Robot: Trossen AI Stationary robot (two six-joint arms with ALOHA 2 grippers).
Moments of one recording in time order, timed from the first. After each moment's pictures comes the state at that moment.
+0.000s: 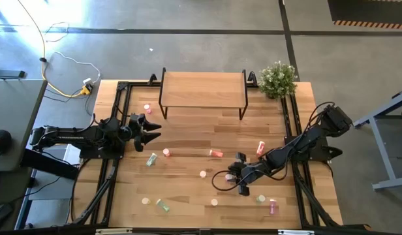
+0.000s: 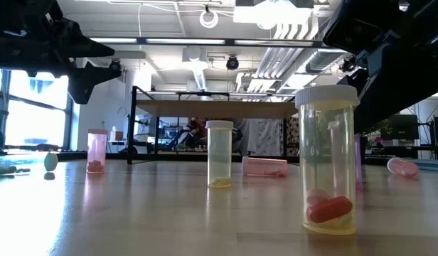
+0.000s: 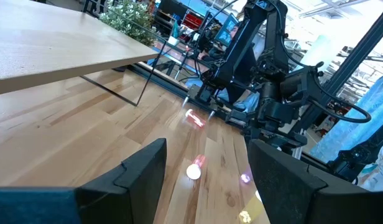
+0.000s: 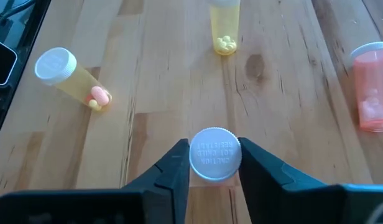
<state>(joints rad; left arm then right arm) 0.20 0.25 0.01 0.21 -0.04 -0.47 0.52 1.56 0.68 0.09 0.23 0.47</state>
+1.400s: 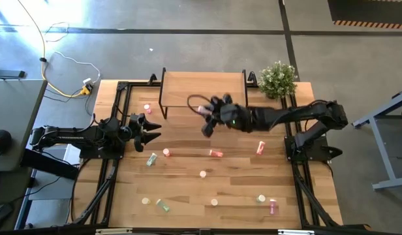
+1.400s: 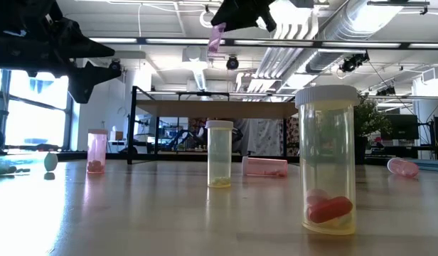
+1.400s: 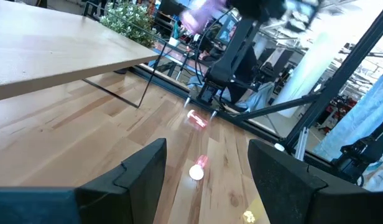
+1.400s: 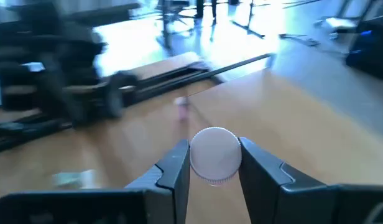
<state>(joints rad) 0.20 0.25 0.01 0.21 -0.04 -0.44 0.01 1.56 1.34 -0.21 0.52 0.22</state>
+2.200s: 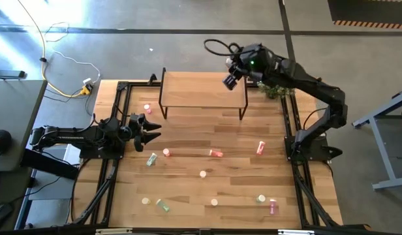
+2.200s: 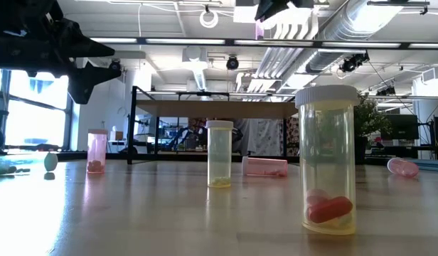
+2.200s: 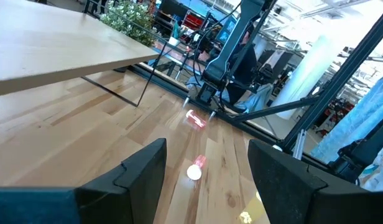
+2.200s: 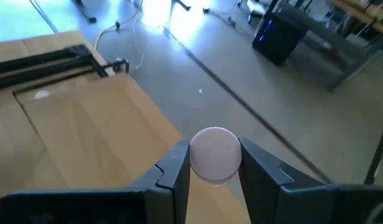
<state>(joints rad) 0.20 0.25 0.01 0.21 -0.04 -0.48 -0.36 1.53 1.83 -0.87 0.43 -0.01</state>
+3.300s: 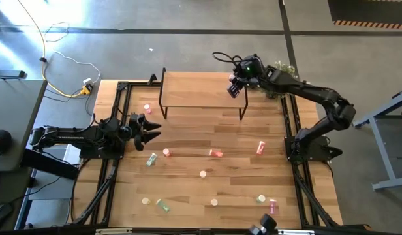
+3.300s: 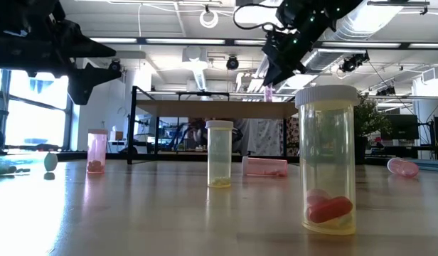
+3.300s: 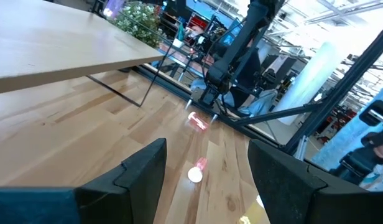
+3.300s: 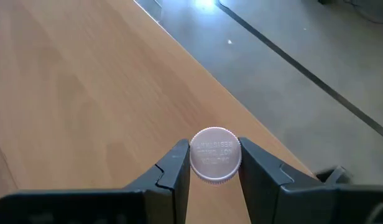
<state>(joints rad) 0.20 0.25 0.01 0.21 -0.07 -0.50 -0.62 1.47 1.23 -0.44 0.10 -0.03</state>
